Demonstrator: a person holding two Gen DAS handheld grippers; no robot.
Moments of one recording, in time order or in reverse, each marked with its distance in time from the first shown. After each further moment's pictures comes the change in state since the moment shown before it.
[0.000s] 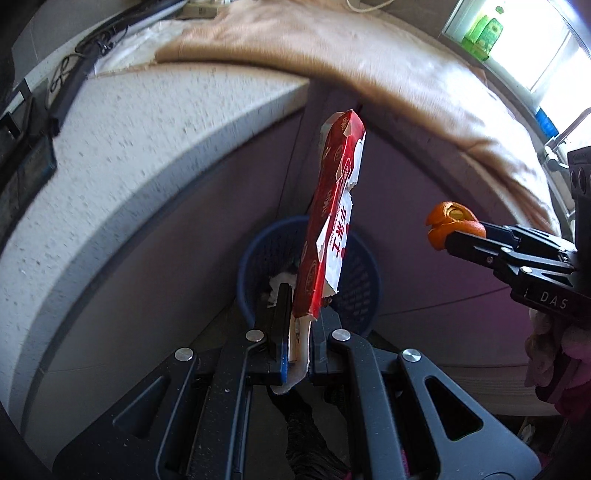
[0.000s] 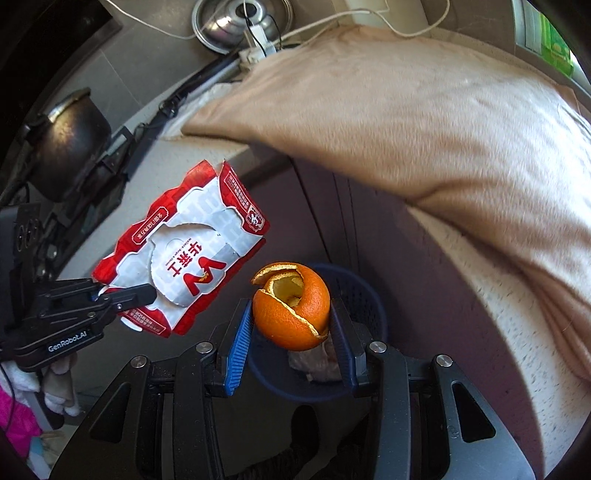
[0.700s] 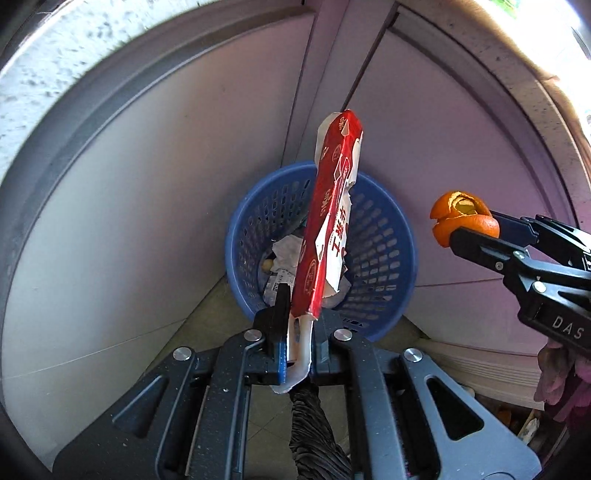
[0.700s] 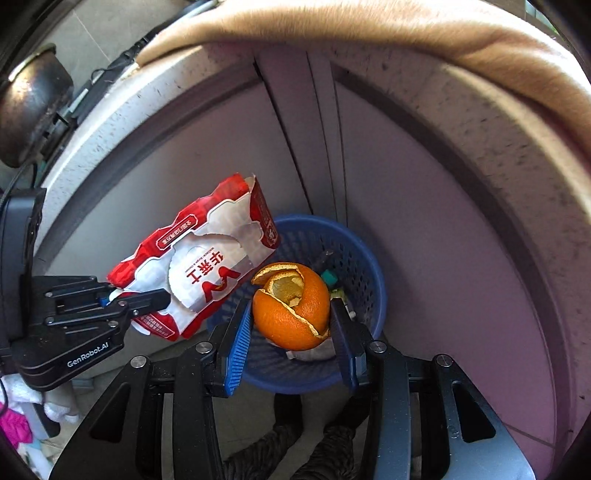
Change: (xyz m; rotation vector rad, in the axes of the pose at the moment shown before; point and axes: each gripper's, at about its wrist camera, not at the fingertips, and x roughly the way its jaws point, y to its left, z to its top) left arm 0.098 0.003 -0.009 -0.011 0.162 0.035; right arm 0.078 -0.005 -0.023 -0.009 0.128 -0.063
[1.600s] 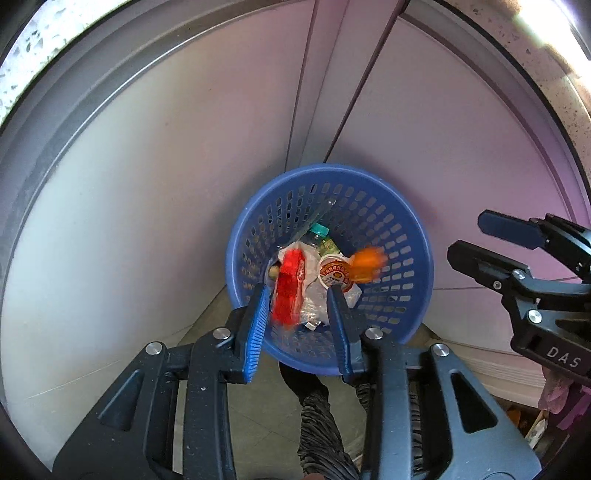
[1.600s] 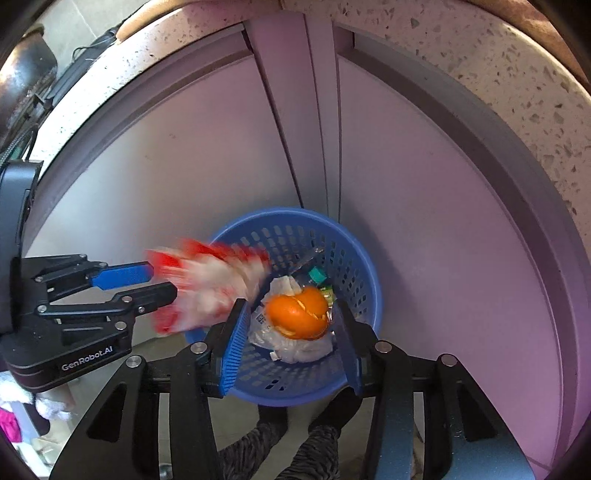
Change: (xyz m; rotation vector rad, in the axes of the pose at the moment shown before) left arm 0.012 -0.009 0.006 0.022 0.024 0.035; right arm 0.015 0.003 0.006 -0.027 0.032 -0.046
